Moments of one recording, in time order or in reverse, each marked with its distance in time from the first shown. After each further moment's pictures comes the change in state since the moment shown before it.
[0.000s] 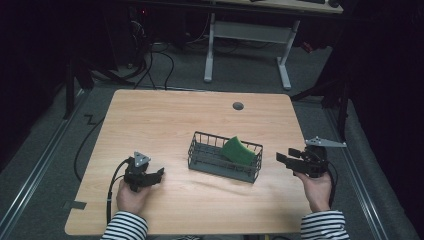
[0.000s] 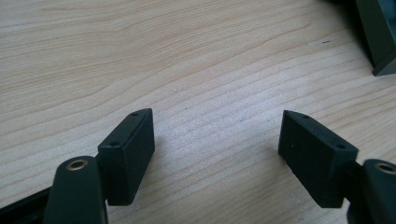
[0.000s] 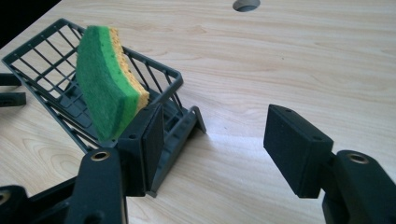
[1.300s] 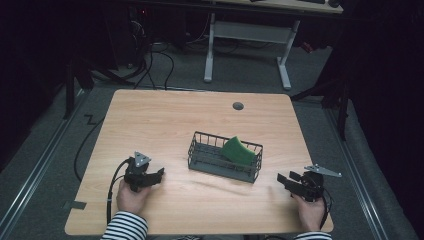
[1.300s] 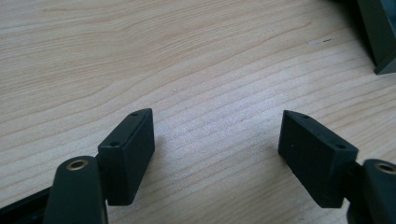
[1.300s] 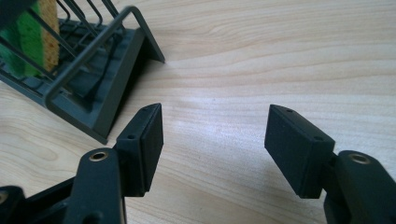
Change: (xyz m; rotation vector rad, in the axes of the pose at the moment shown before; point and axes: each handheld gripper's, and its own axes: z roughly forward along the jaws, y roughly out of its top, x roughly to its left) left arm -0.001 0.000 0.000 0.004 0.006 0.009; right arm -0.020 -0.090 0.025 -0.010 -0.073 0.140
